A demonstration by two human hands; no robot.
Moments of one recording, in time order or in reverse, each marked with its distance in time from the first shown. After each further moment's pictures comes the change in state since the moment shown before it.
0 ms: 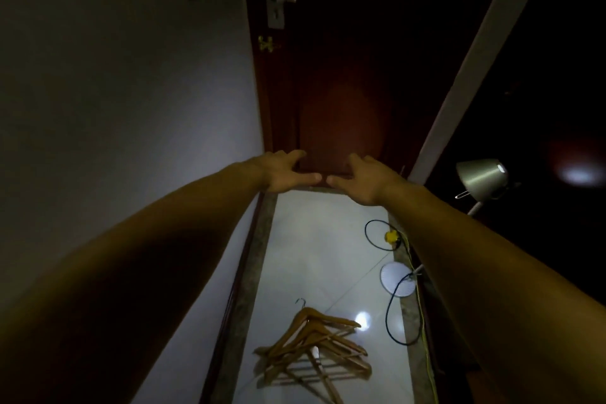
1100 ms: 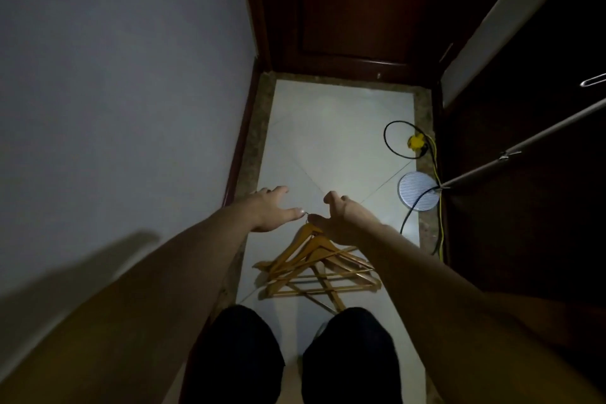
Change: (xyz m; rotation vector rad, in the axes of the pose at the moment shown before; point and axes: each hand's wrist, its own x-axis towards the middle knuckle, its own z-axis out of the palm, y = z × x) left_hand 0.140 -0.143 0.338 -0.123 -0.391 -0.241; right_hand 0.111 0.104 0.355 0.061 -0.517 0.198
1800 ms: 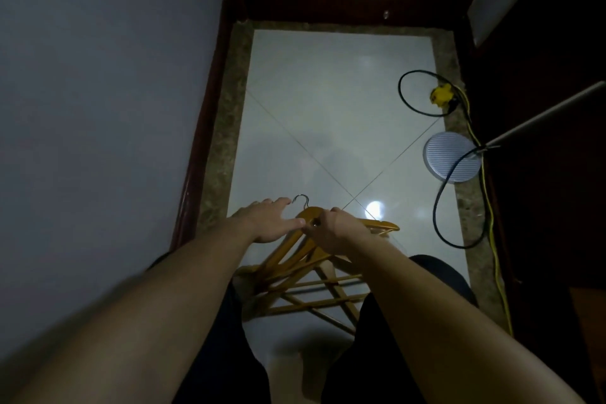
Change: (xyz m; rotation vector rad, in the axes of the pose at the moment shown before) left_hand 0.247 -0.078 0.212 0.054 -0.076 0.052; right_hand 0.231 0.099 0.211 -0.042 -0.083 0.009
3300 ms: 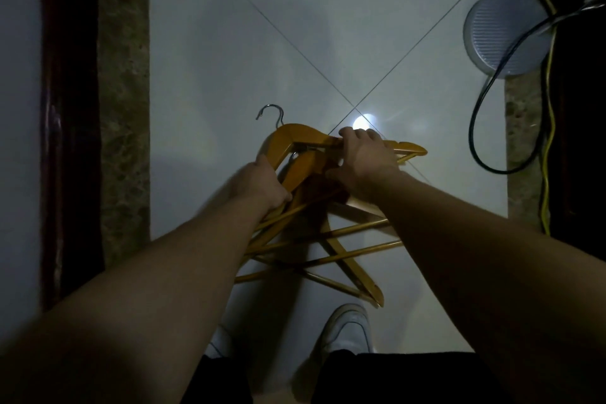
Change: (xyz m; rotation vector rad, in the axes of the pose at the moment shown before) left_hand 0.208 -0.022 0.184 -0.204 0.008 -0.252; right_hand 0.190 0.143 0.107 -0.116 0.198 0.144
